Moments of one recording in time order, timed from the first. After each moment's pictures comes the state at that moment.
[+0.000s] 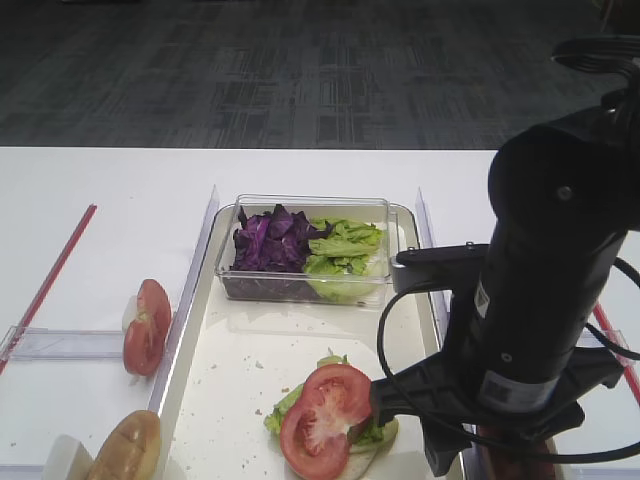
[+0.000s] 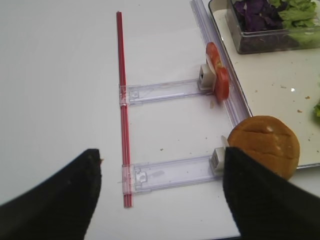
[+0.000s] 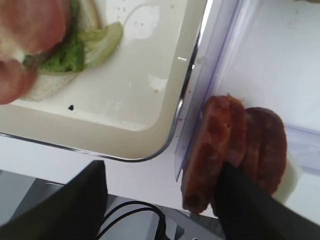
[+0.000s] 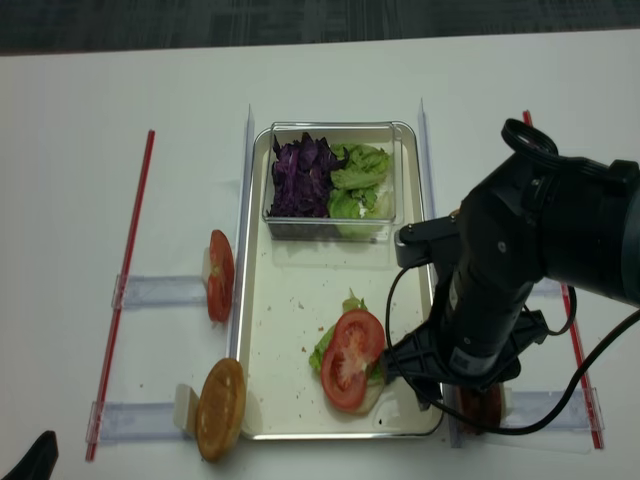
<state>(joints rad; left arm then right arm) -0.05 -0.01 -0.49 -0.01 1.18 0.00 0.70 1.55 -0.84 0.20 0.96 0.38</state>
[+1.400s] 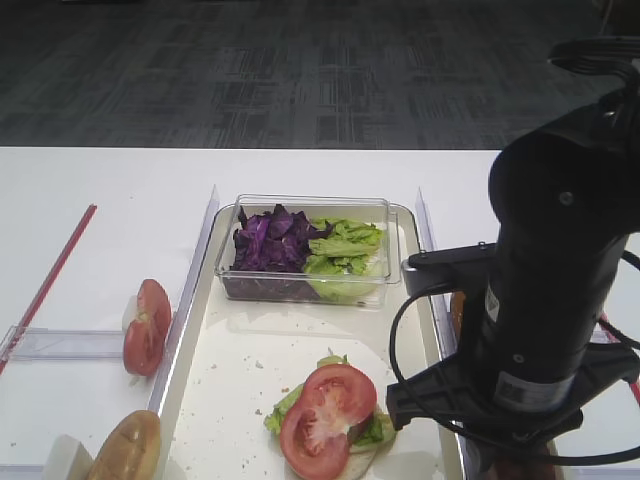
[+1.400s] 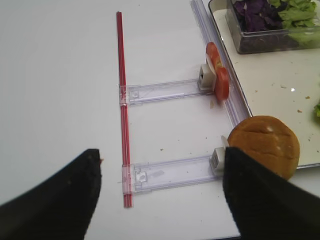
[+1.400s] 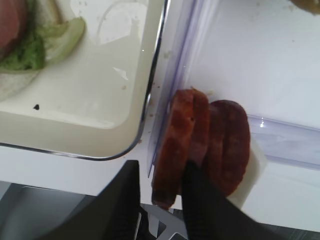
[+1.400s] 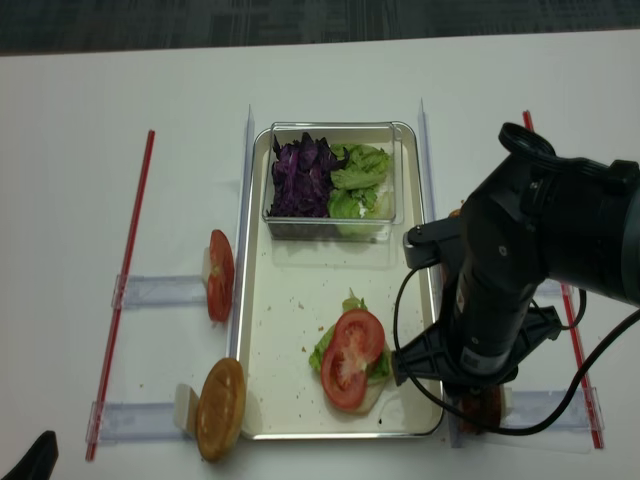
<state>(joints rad) -0.05 -0.01 -0.49 -0.01 1.18 0.00 0.70 1.55 -0.84 0.12 1.00 0.43</state>
